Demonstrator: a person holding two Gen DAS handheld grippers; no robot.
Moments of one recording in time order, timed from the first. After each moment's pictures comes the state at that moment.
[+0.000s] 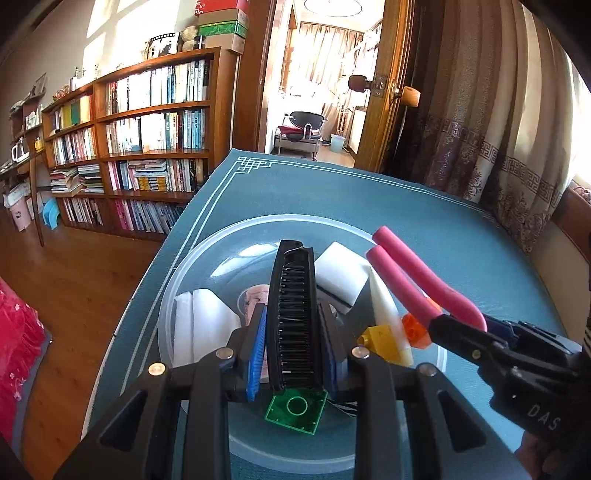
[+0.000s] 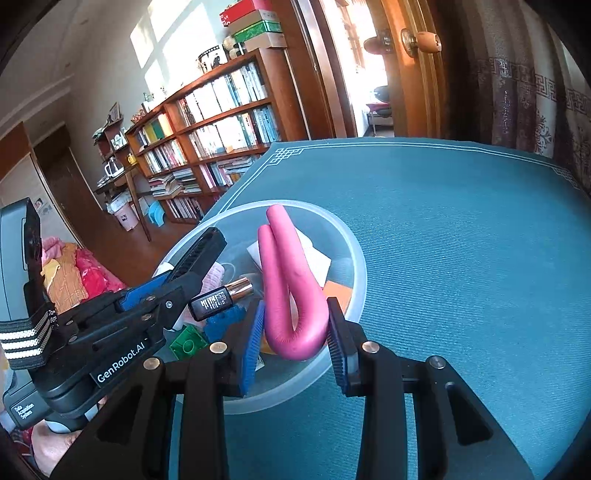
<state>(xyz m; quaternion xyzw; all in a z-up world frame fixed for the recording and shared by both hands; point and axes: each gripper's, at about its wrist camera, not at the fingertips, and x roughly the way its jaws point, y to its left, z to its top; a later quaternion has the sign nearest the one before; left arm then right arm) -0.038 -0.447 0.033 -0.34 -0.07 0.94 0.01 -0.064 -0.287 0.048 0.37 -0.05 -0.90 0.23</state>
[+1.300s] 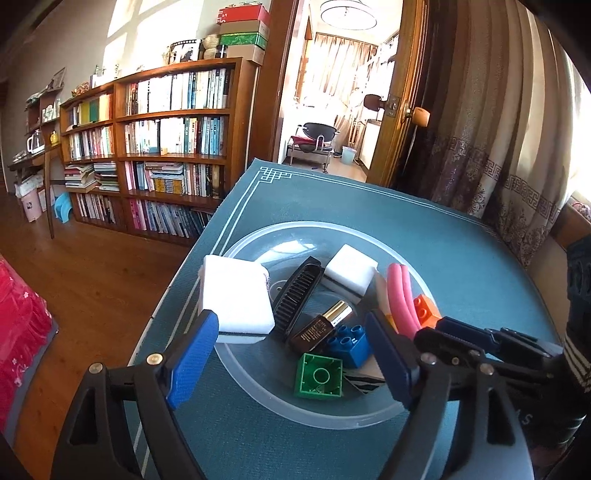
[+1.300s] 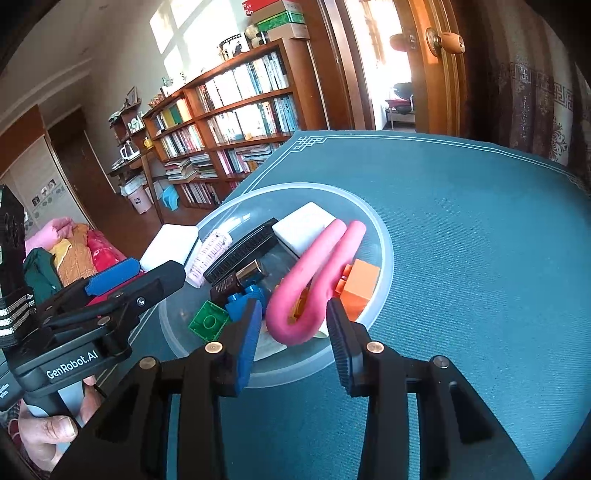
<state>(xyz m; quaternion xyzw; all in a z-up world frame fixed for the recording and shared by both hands) 0.003 -0.466 0.047 -0.31 -0.08 0.95 -0.02 -0.043 -0.296 0.045 0.37 -0.02 -0.89 0.26</state>
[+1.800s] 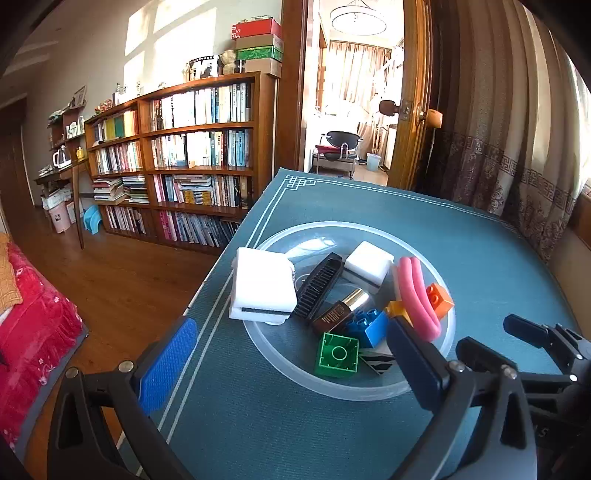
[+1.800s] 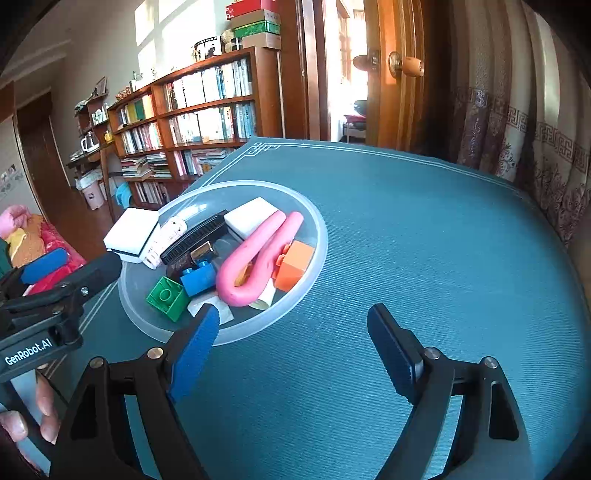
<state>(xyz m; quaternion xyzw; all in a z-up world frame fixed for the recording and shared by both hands) 0.034 -0.455 0.053 -0.30 -0.05 0.95 -0.08 -0.009 -0.275 0.048 0.35 0.04 -0.92 0.15</state>
